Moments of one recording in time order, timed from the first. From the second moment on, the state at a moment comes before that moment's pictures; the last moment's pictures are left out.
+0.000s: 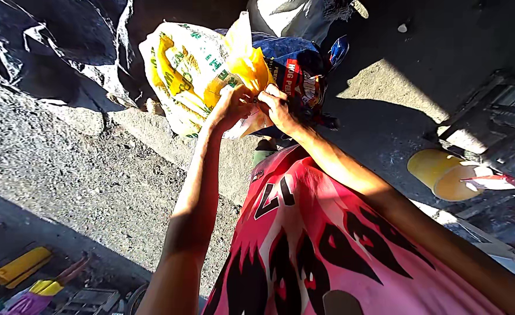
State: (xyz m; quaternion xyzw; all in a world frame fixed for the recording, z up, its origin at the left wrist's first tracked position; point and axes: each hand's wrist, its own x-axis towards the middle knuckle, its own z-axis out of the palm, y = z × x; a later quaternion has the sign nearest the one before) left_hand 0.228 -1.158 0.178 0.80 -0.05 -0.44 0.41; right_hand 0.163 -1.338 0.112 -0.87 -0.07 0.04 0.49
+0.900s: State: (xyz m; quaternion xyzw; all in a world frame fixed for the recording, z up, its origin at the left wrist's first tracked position) left_hand 0.217 -1.168 0.176 0.83 0.09 -0.42 0.36; right_hand 0.148 -1.326 0.097 -0.89 -0.05 0.01 0.46
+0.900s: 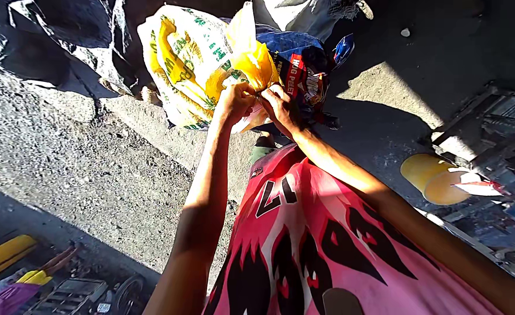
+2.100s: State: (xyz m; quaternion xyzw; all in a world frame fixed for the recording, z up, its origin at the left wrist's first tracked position) left_hand 0.128 -1.190 0.174 0.82 0.04 -0.36 0.44; right_hand 0.119 -1.345 0.116 -0.68 0.12 0.20 0.69
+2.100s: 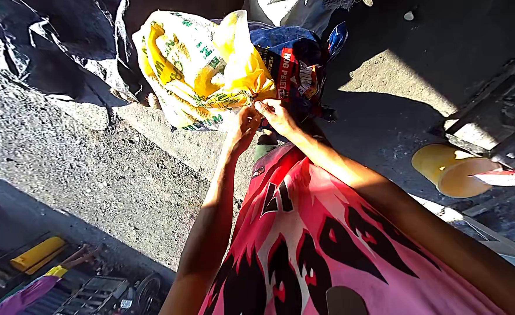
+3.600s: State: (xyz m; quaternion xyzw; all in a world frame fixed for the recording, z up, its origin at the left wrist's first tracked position) left_hand 0.088 -1.238 0.150 0.49 0.26 -0.20 0.81; right_hand 0.162 -1.422 0.190 -0.72 -0.23 0.45 0.47
